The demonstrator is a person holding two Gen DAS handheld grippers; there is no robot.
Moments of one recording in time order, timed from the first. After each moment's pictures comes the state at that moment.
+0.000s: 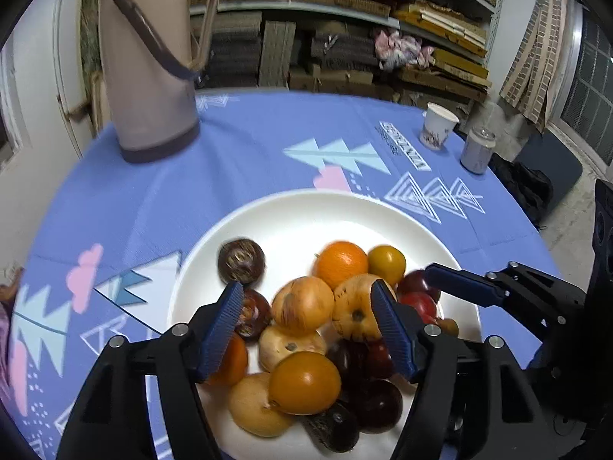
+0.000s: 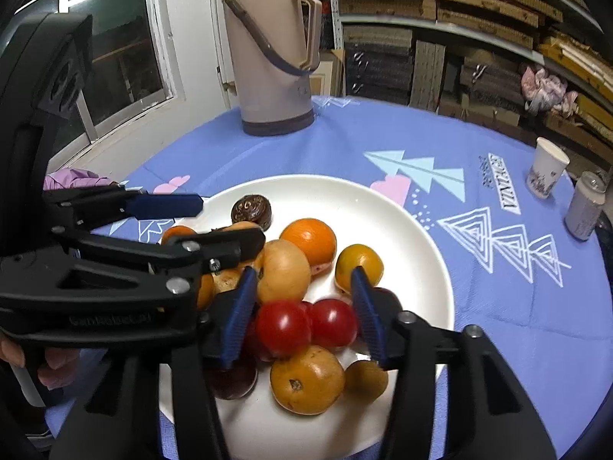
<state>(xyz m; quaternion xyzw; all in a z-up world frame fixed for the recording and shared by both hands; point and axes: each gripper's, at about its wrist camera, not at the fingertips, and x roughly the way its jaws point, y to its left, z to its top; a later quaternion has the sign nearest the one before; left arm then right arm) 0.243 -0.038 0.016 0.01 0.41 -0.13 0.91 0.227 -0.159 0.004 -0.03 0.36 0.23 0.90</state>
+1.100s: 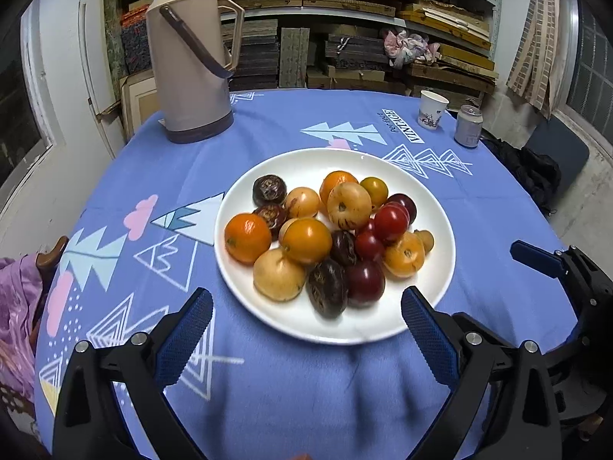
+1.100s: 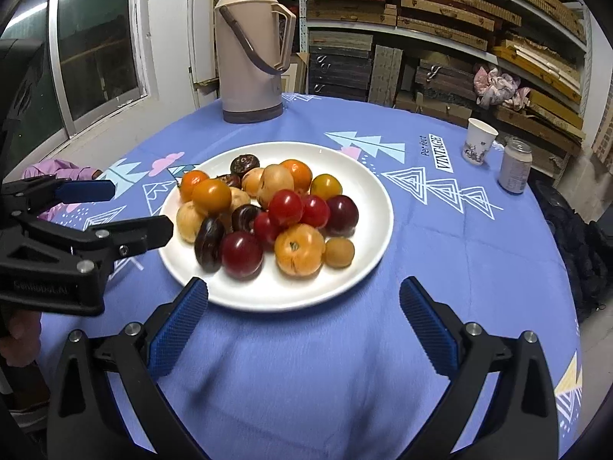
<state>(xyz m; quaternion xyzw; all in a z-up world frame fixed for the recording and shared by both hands) 0.130 -0.029 0.025 0.03 0.41 -0.08 0.91 0.103 -0.186 0.014 -0.05 0.36 0.15 0.92</state>
